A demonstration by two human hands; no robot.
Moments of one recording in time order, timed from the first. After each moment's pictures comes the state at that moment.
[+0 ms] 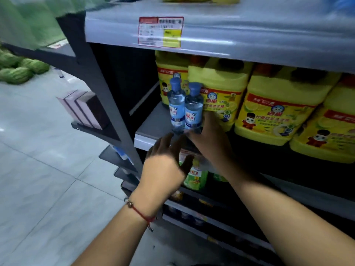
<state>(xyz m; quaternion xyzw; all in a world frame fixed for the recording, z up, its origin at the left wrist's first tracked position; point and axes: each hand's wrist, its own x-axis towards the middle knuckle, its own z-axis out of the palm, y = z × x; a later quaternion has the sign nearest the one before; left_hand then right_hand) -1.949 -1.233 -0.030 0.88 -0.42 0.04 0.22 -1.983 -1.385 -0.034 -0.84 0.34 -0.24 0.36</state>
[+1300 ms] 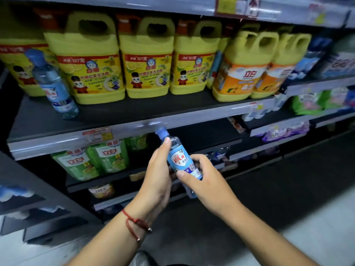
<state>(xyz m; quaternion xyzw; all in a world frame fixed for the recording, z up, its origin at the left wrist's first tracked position) -2.088 -1.217 -0.061 0.49 -0.19 -0.65 0.55 -2.221 -1.208 -0.047 -0.64 0.57 -0.26 0.45</state>
